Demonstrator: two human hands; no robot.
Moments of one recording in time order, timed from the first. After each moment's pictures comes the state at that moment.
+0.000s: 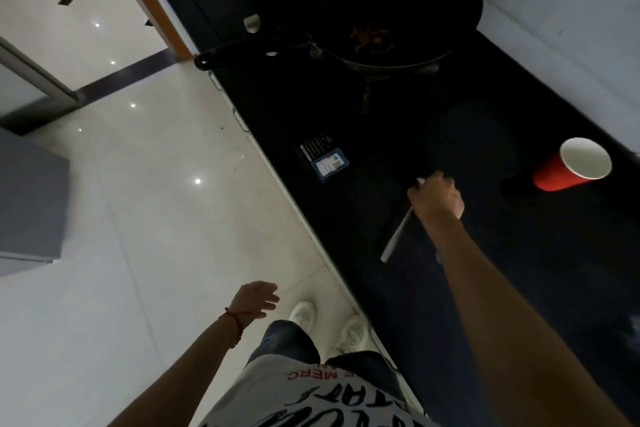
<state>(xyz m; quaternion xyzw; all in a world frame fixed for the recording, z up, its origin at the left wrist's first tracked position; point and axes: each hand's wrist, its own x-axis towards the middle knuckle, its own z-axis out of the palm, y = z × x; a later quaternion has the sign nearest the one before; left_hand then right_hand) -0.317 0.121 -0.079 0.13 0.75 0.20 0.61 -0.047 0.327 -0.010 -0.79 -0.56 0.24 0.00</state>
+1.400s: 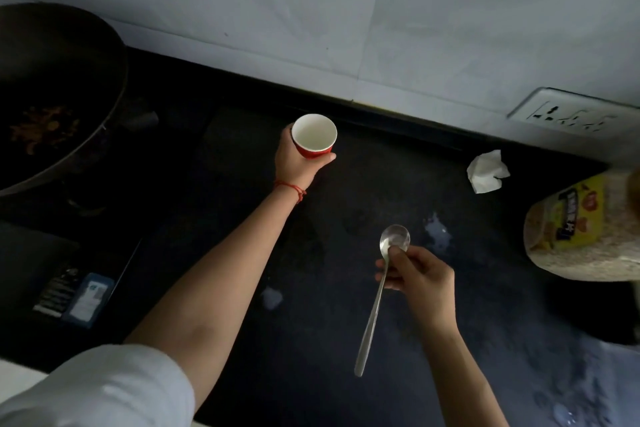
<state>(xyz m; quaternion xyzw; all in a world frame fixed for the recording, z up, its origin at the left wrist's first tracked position) 0.091 0.405 -0.030 0.61 0.54 0.30 0.49 0.142 0.173 0.032 -0.74 -0.08 0.39 0.55</state>
